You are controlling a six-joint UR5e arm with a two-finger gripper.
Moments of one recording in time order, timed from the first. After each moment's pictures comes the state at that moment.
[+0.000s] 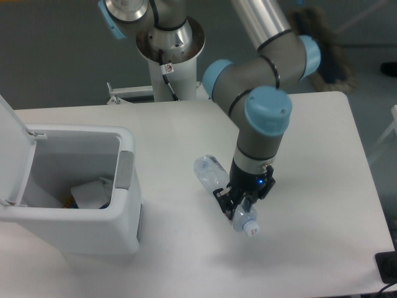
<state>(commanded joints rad) 2.49 -1.96 -1.39 -0.99 1.24 0.15</state>
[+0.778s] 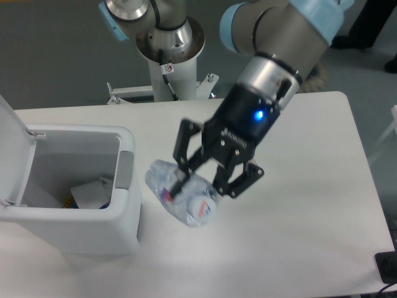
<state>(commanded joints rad) 2.55 -1.87 -1.30 -0.92 0.35 0.38</state>
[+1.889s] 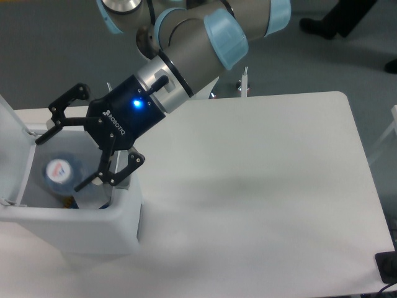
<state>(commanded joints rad) 2.36 -1.85 -1.47 -0.89 0.36 0.53</state>
